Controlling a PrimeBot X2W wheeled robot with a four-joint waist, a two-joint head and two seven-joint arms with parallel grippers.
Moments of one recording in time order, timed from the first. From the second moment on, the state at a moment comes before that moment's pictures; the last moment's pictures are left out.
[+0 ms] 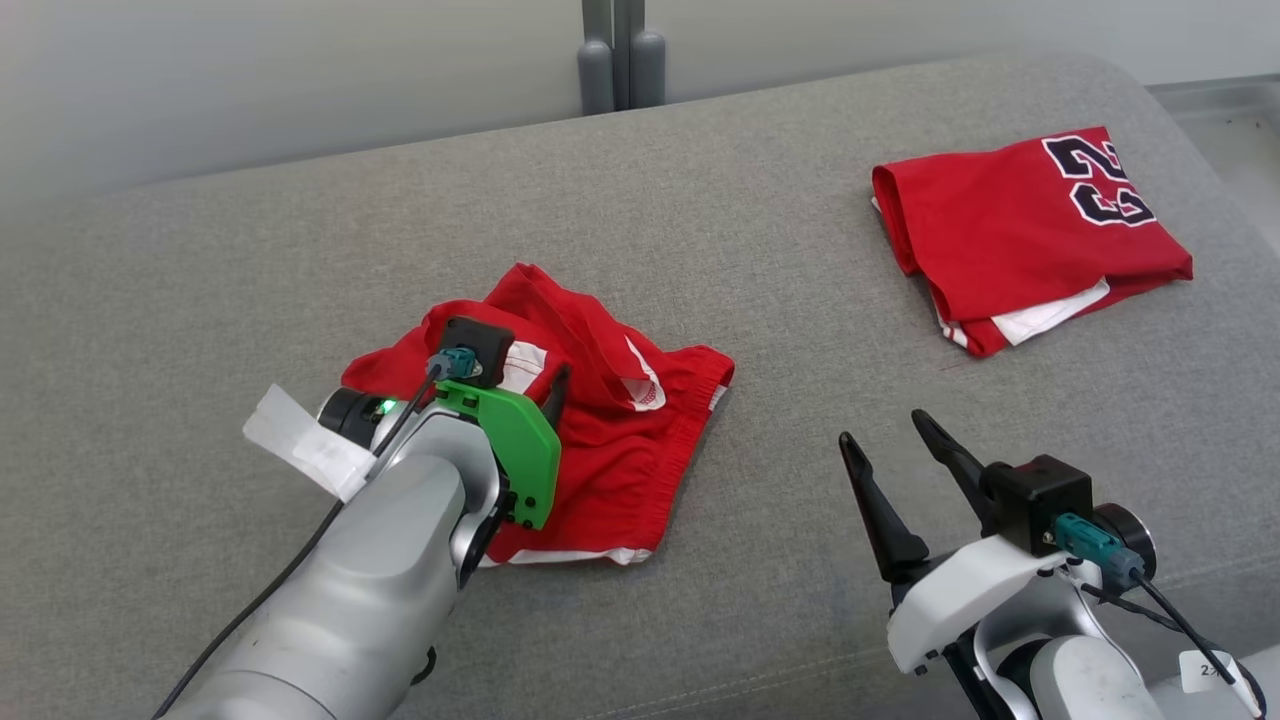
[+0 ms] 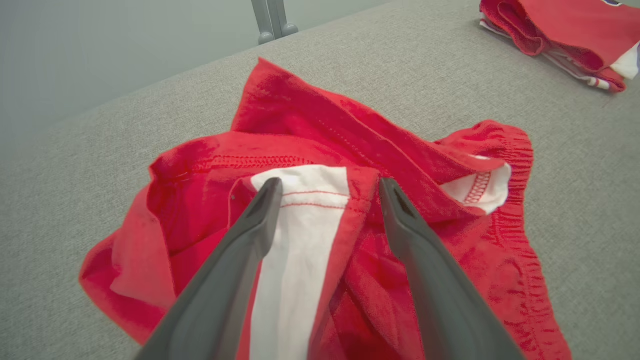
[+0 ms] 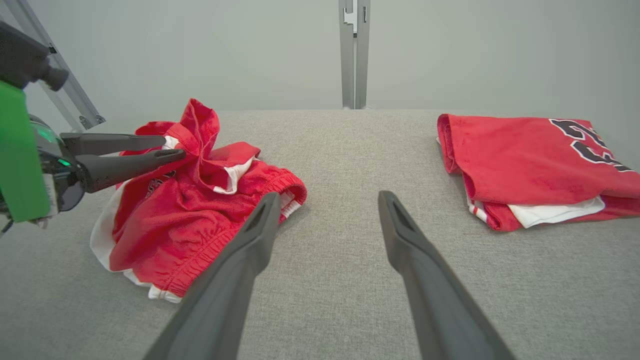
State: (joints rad) left arm -0.82 0.07 -0.94 1.06 -0.74 -0.02 -0.10; right arm -0.05 -0.05 0.16 -0.03 0.12 0.13 0.06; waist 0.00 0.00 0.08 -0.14
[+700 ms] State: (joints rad) left arm -0.84 0.10 -0.81 1.15 -0.85 0.02 -0.22; right arm -0.06 -0.05 0.14 -0.02 0.12 0.13 0.05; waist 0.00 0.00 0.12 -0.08
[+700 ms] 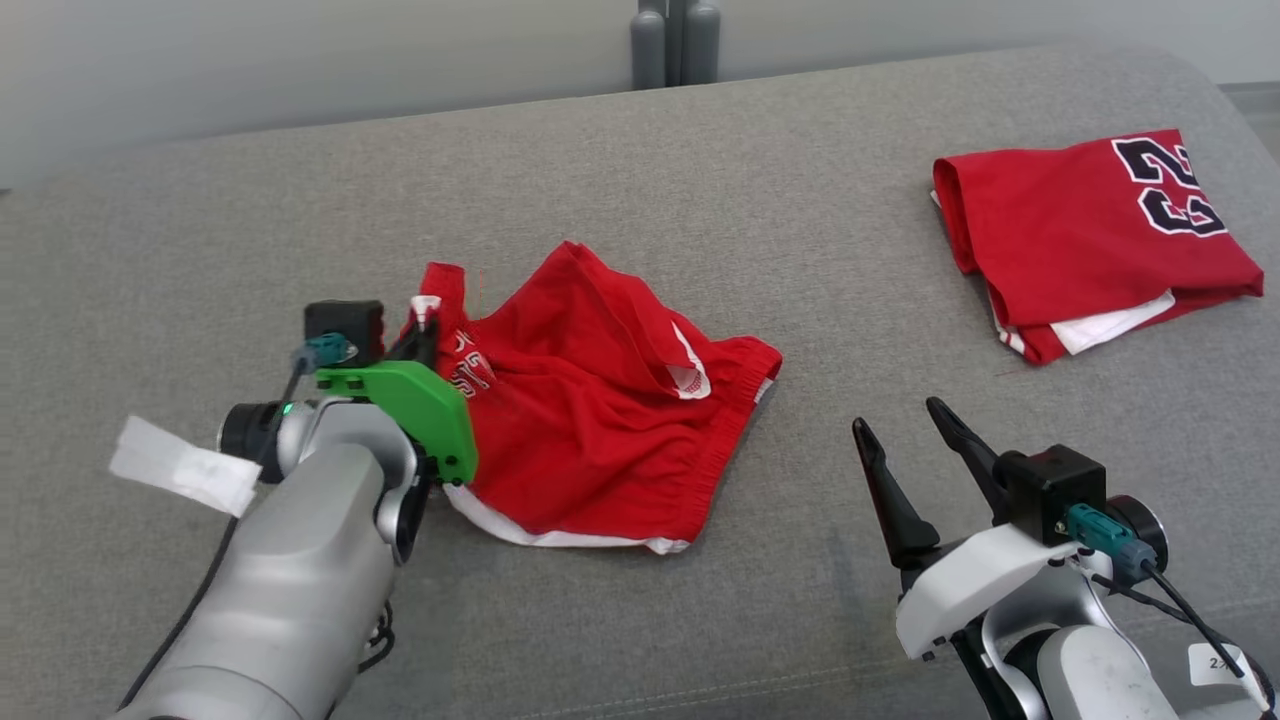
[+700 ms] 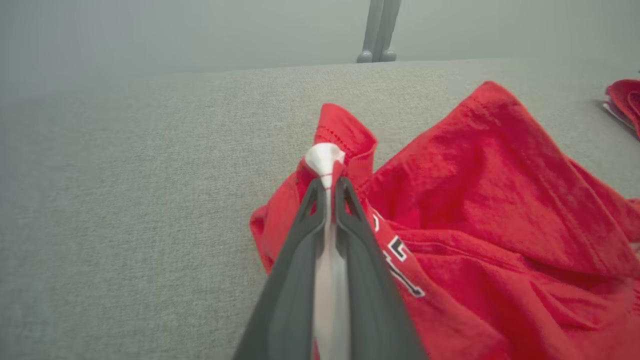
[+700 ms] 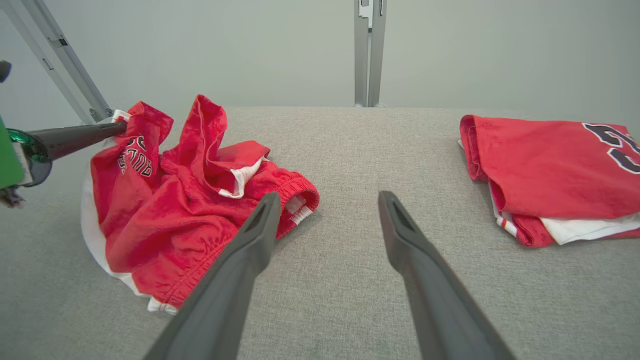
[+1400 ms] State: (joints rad) left arm -0.59 0.22 -0.68 1.05 -0.92 0.12 -0.26; right arm -0.02 -0.05 0.13 -0.02 0.12 0.13 0.06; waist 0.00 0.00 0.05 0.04
